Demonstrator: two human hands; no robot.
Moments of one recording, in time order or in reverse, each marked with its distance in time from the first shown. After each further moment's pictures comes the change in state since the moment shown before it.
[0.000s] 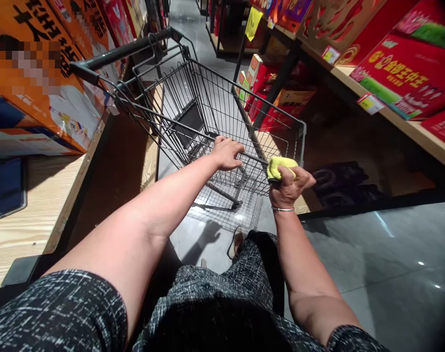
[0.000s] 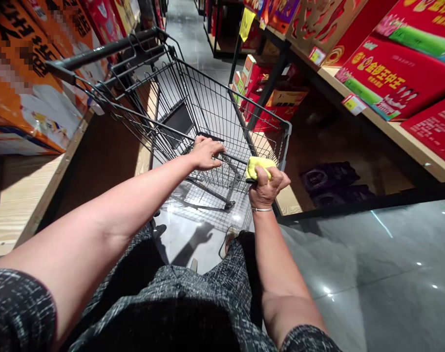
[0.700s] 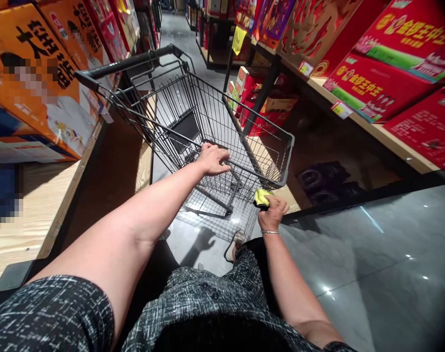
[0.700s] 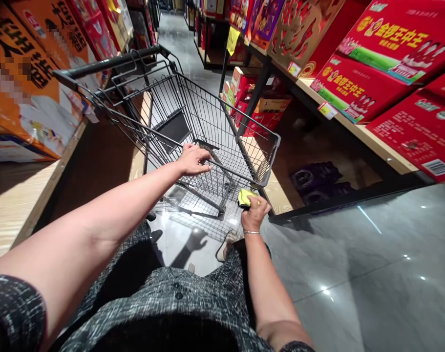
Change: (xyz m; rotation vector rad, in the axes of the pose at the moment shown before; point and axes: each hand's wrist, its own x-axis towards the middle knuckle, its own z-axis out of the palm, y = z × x) left_hand -0.018 -0.010 0.005 -0.060 0.061 0.036; right_hand -0.097 0.028 -0.021 0.024 -0.140 0.208
